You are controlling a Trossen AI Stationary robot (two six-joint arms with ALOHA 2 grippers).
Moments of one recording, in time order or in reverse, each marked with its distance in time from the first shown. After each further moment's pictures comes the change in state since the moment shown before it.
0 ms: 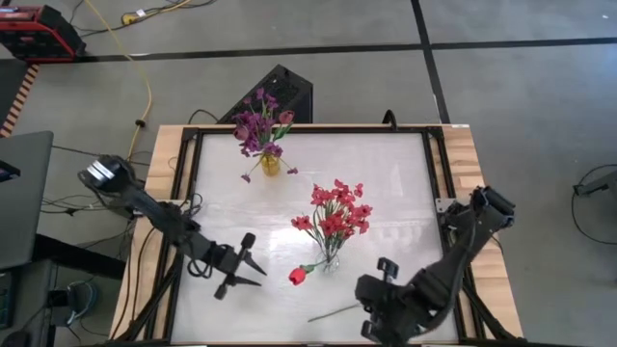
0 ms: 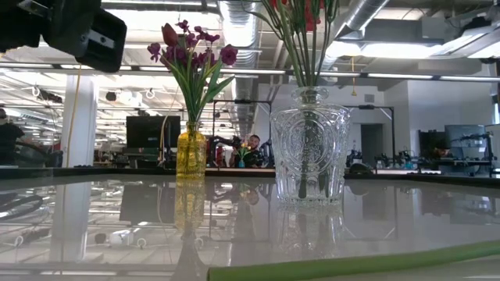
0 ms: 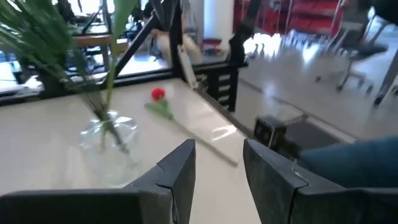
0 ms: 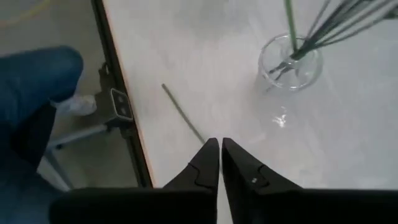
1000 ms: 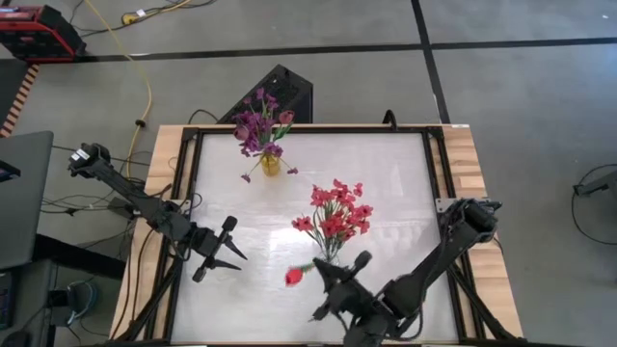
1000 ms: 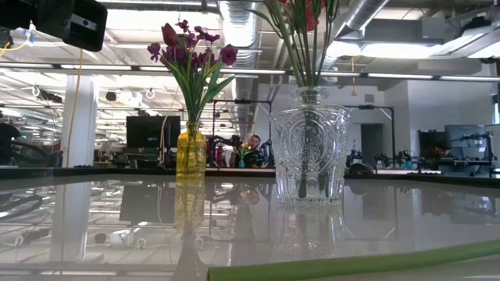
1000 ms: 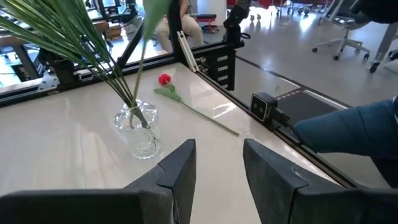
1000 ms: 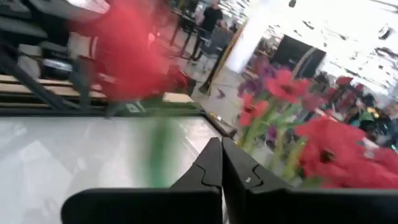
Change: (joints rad) left arm 0.039 -0.621 0.001 -0.725 0.066 0.044; right arm -0.084 0.164 0.001 0.680 1.016 -0.816
